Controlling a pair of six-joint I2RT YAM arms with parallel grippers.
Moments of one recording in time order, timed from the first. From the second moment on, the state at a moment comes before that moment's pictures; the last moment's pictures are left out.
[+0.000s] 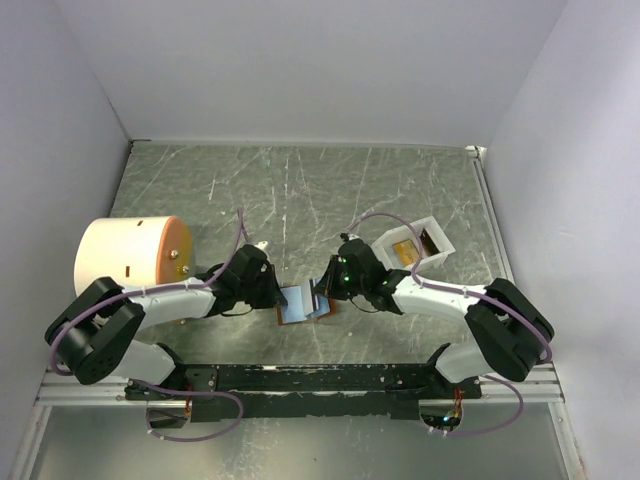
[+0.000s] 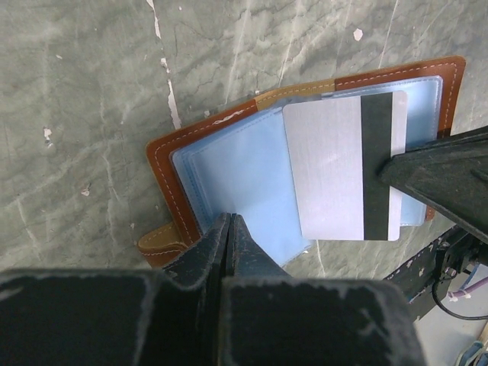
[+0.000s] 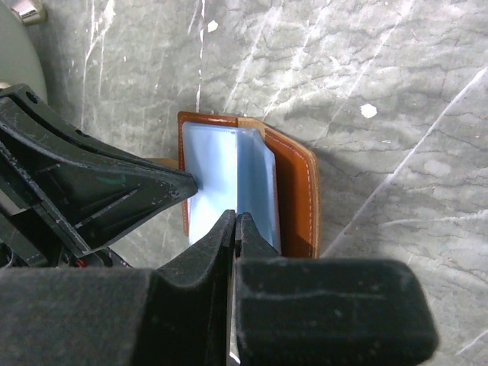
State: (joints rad) left arm -0.72 1.40 0.51 0.05 0.13 -0.76; right arm 0.79 1.41 0.60 0.07 -0.10 0.87
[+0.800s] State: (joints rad) left arm -0.72 1.38 0.50 0.05 0.11 -0.76; right arm 0.73 1.38 0.53 0.18 -0.13 0.83
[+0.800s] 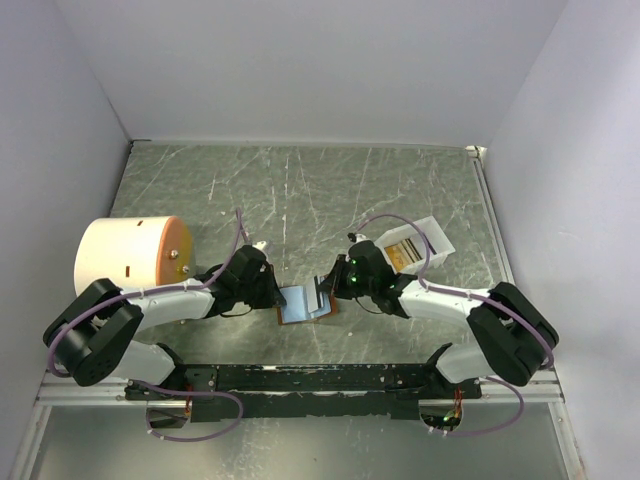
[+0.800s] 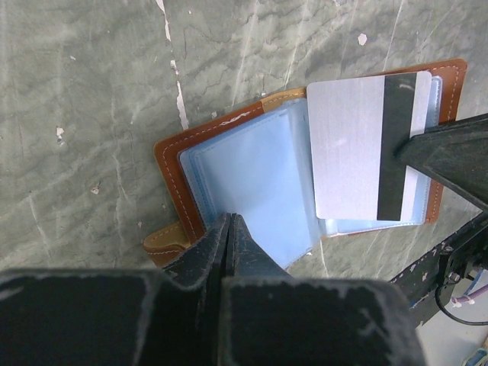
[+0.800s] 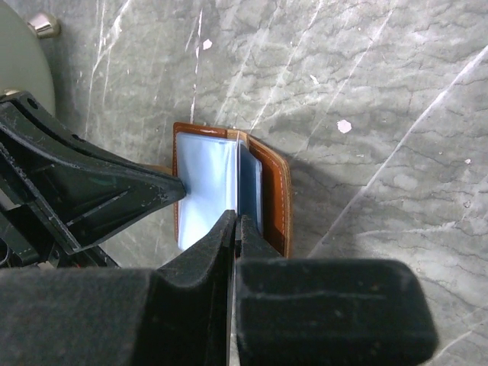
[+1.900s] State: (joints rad) left arm -0.72 1.38 0.50 0.06 0.11 -0.77; right arm 0.72 1.43 0.44 0.38 -0.22 0.79
